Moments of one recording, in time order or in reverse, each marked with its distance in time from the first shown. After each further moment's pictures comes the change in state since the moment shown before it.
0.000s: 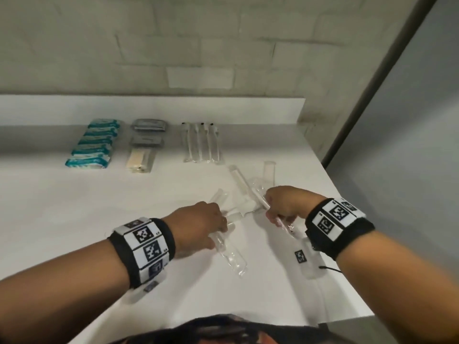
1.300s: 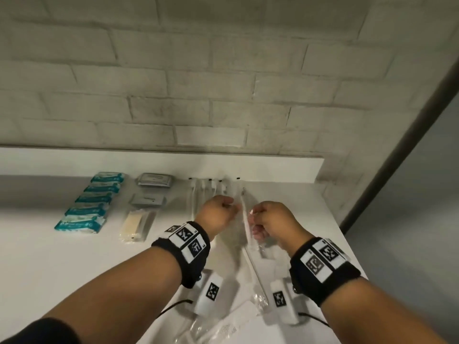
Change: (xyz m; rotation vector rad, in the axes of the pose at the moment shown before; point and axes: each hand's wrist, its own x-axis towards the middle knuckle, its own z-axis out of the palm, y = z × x) left_hand 0.168 -0.059 -0.084 -1.123 0.573 -0.438; right_hand 0.100 -0.047 -0.080 0.996 0.277 -0.228
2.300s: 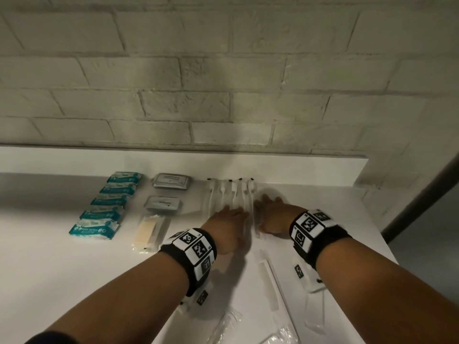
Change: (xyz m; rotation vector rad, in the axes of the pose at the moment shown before) left_hand 0.038 -0.037 -0.026 1.105 -0.347 0.208; right_hand 0.122 0.002 0.027 -1.398 -0.410 -0.085
